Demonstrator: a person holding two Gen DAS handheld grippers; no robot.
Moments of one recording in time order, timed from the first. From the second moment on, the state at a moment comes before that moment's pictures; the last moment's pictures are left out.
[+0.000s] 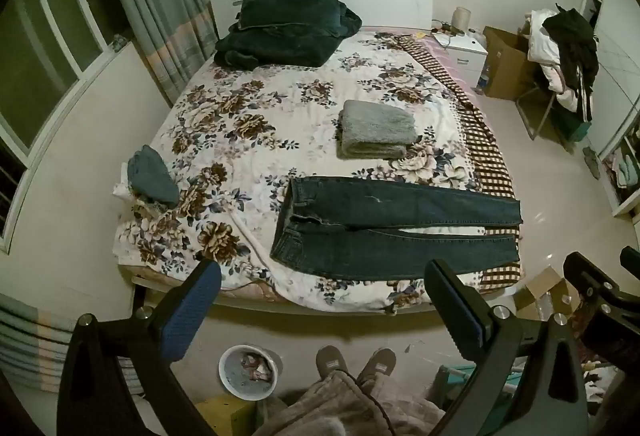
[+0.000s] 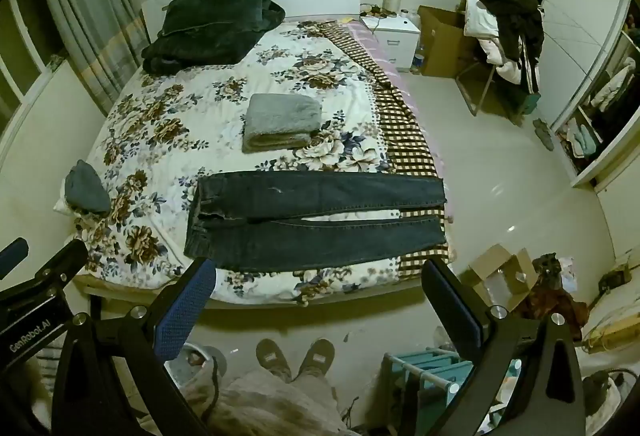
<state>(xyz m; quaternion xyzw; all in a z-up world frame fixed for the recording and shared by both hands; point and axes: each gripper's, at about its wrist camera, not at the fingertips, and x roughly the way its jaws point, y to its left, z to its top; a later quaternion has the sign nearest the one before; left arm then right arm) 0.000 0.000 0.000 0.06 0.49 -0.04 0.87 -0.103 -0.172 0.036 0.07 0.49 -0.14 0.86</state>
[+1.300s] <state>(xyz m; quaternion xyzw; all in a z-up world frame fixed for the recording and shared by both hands) 0.006 -0.008 0.014 0.06 0.48 -0.04 0.87 -0.105 -0.170 0.037 0.07 0.50 -0.14 0.85</state>
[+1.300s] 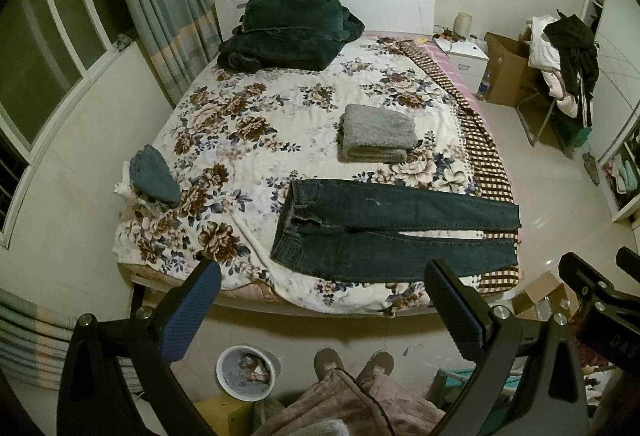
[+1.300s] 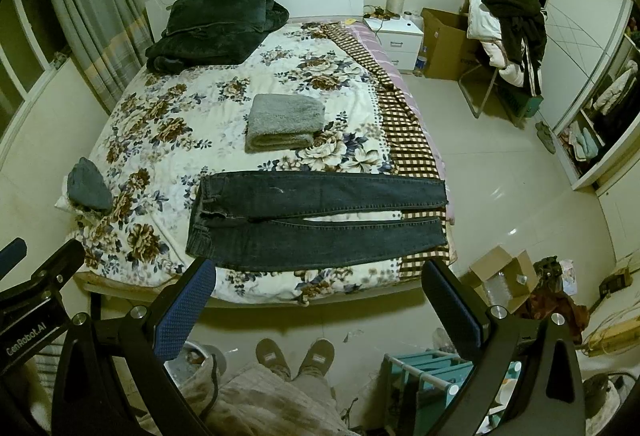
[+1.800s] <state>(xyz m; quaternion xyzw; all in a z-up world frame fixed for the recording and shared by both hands) -0.001 -0.014 0.013 0.06 0.48 -0.04 0.87 -0.106 -0.171 0.036 0.07 0.50 -0.14 0.85</state>
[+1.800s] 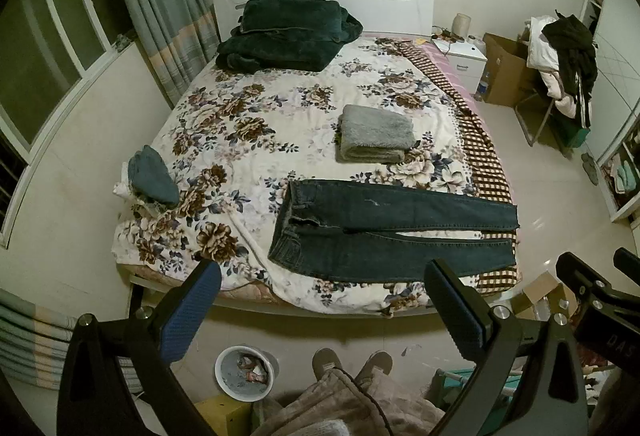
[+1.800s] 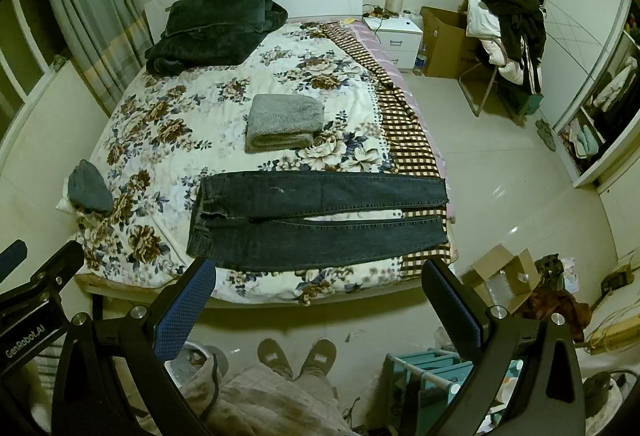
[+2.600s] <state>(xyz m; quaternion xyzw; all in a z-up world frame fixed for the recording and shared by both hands) 0.000 -0.023 0.023 0.06 0.48 -0.04 0.87 -0.105 -0.165 0.043 0.07 0.50 -0.13 0.85</state>
